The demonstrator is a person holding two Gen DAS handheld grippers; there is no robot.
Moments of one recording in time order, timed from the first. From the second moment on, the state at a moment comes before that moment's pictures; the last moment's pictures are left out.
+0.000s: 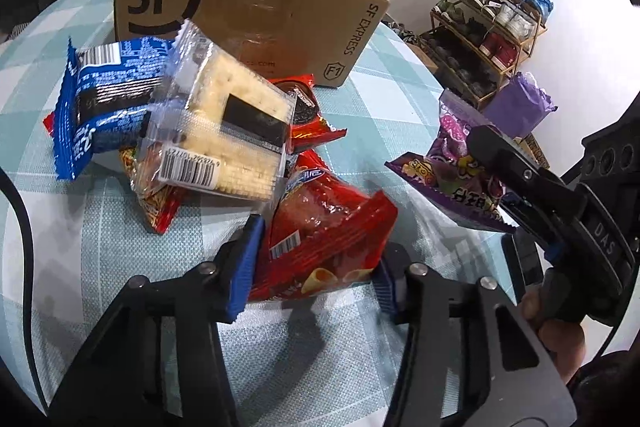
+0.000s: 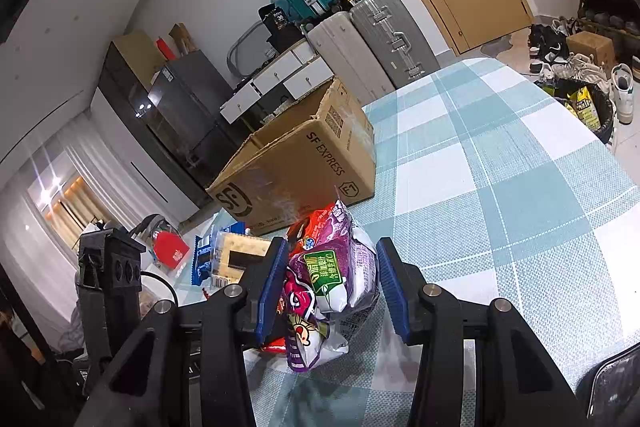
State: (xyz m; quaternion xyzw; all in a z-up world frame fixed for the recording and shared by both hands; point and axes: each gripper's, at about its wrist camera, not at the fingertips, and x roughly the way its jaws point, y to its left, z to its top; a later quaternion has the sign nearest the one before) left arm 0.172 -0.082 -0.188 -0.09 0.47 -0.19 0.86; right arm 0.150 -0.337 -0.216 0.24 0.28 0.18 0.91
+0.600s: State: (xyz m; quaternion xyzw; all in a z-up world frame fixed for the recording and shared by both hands) left arm 0.145 -0.057 -0.170 -0.10 0.45 -0.19 0.87; right arm 0.147 -0.336 -0.215 0.24 0.28 0.18 0.91
